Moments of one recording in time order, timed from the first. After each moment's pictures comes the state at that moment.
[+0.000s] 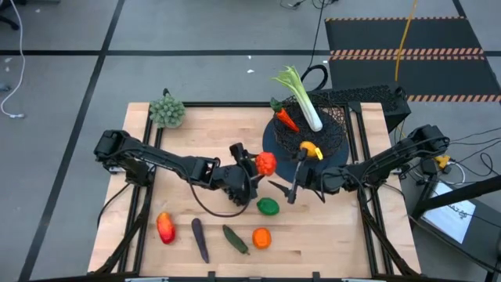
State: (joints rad) left arm -0.22 1.66 1.25 -0.14 -0.60 0.00; right arm 0.35 1.30 0.58 0.65 0.65 -0.14
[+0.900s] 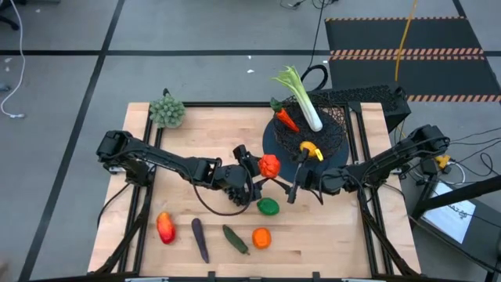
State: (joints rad) left arm -0.22 1.70 1.25 -0.06 -0.53 -0.11; right arm 0.35 1.30 0.58 0.63 0.68 -0.20
